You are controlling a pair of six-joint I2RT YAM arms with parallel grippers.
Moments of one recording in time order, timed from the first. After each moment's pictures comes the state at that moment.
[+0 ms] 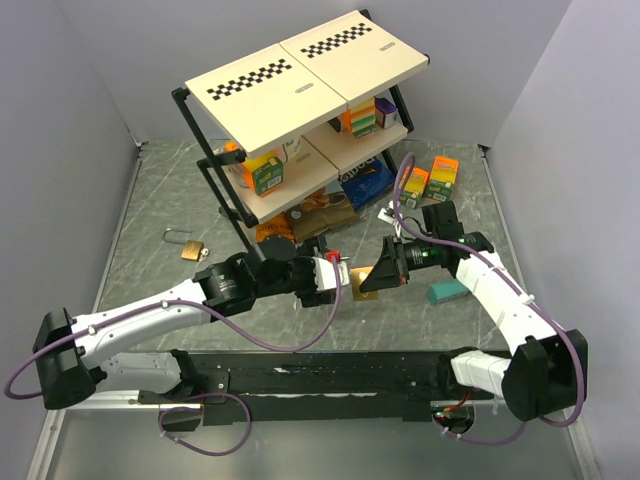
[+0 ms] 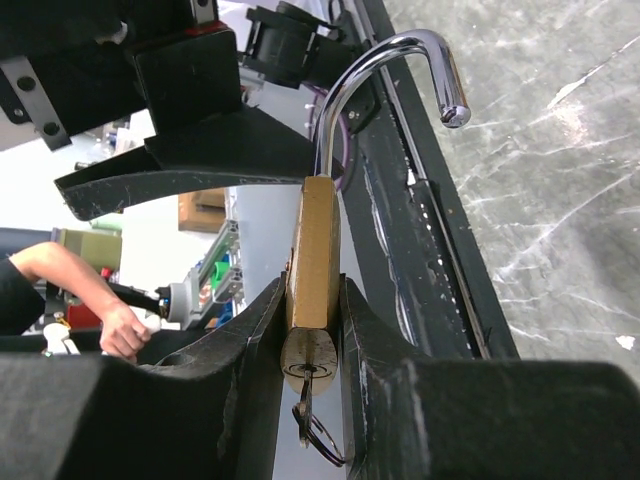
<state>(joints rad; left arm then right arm) -1.05 1.16 0.95 -0.19 0.09 0.49 0.24 1.17 0.88 -0.70 -1.28 0.08</state>
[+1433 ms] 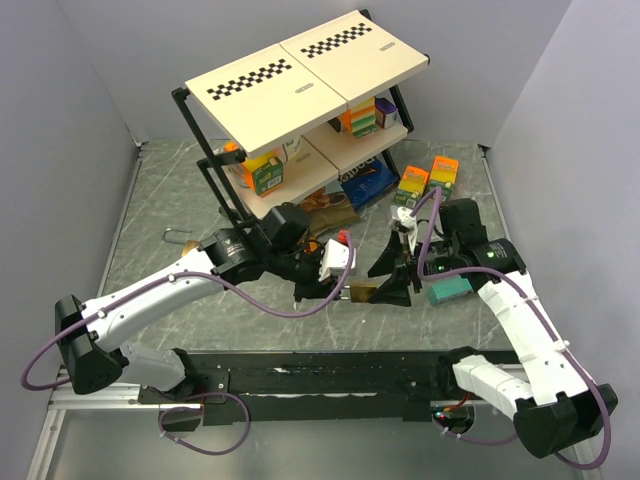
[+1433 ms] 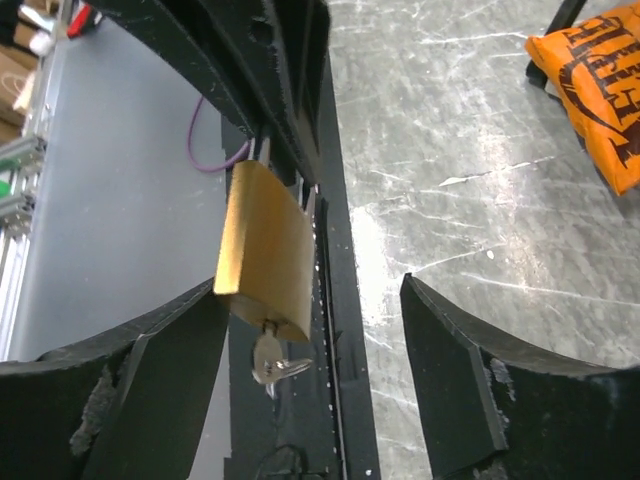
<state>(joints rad) -0.98 1.32 1.29 -0.65 0.59 0.37 0.27 0.98 1.05 -0.93 -1.16 -0.45</state>
